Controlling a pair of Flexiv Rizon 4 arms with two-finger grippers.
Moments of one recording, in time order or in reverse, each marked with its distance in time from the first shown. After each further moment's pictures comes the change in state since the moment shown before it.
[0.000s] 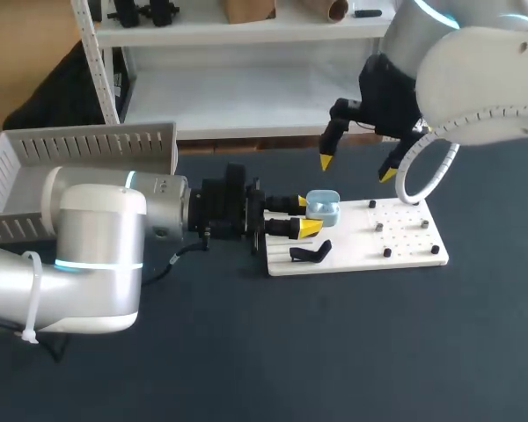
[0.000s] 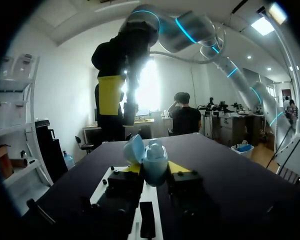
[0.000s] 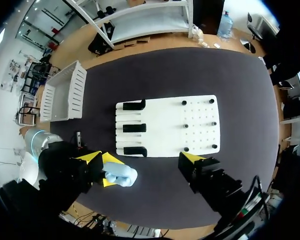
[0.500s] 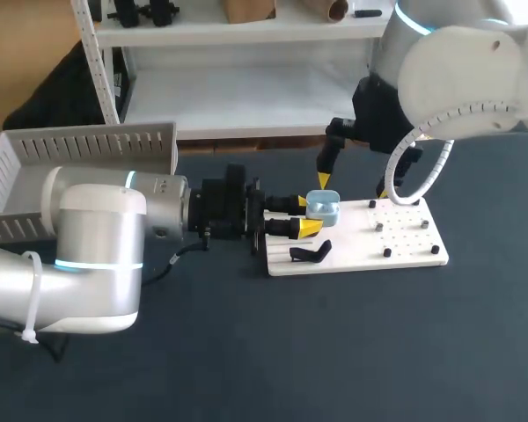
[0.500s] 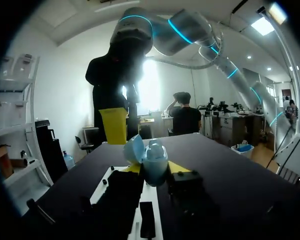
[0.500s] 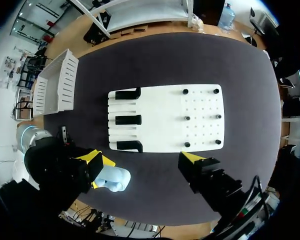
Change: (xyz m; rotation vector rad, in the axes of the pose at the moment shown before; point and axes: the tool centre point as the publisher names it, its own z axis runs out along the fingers) left arm 0.000 0.000 0.000 0.000 0.000 0.000; right arm 0.012 -0.007 0.025 0.025 0.101 -0.007
